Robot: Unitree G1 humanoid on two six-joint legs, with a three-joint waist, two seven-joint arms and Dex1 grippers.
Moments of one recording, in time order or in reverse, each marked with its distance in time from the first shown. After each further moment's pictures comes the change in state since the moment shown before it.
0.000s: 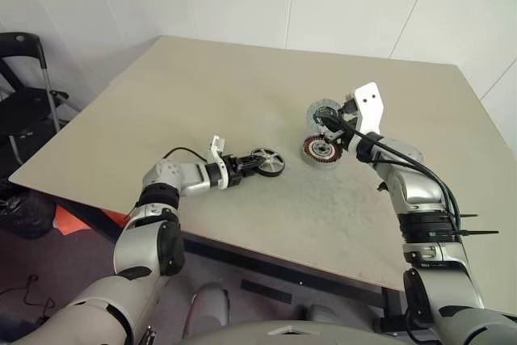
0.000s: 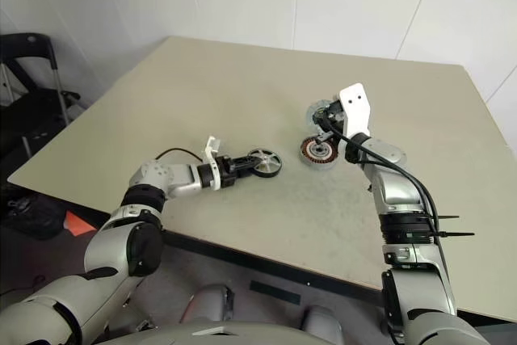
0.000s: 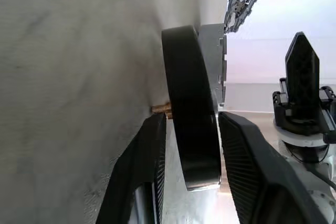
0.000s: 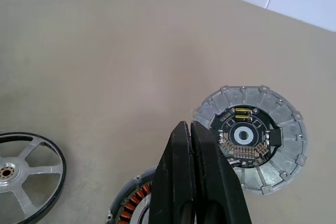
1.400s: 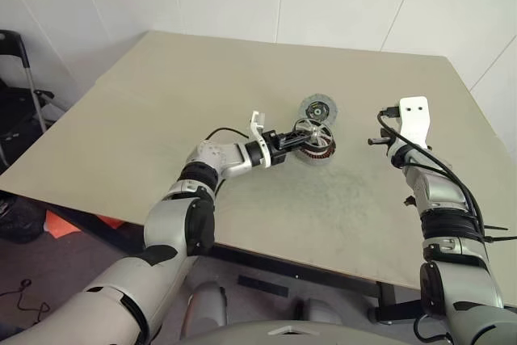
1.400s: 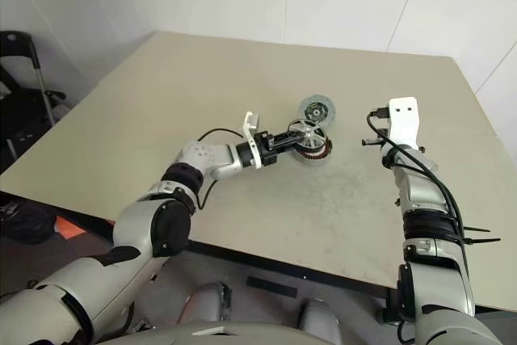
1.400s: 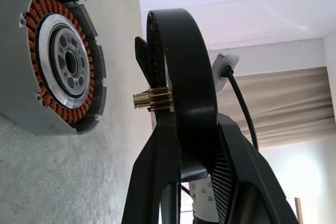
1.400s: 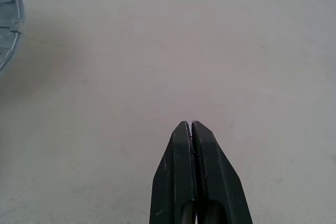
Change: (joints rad) left arm -0.249 -0.169 0.015 0.245 -0.070 -0.232 -0.084; right arm -0.014 -0.083 -0.132 0.270 -0.069 0.004 -0.311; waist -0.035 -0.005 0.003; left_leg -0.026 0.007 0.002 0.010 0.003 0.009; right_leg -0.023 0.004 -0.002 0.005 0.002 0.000
